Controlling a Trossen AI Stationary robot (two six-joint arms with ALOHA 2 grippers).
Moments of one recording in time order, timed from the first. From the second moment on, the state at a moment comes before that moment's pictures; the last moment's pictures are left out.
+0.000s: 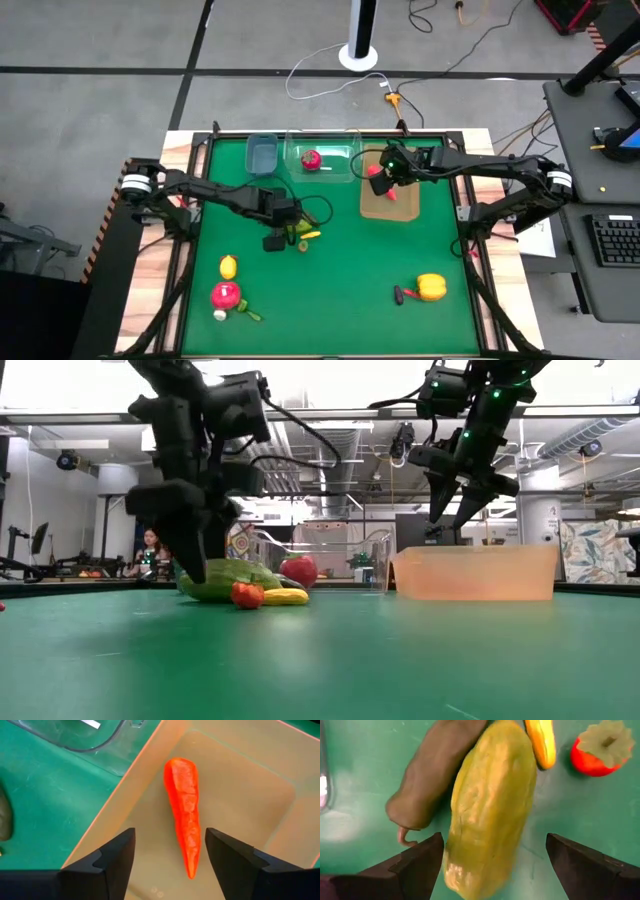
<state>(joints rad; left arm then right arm) 0.01 1.63 0.95 -0.63 -0.12 0.02 -0.36 1.35 0.96 -0.72 0.20 0.71</state>
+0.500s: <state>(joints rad) 0.01 1.65 0.90 -0.61 -0.12 -0.09 -0.36 1.35 0.96 -0.72 0.18 0.71</state>
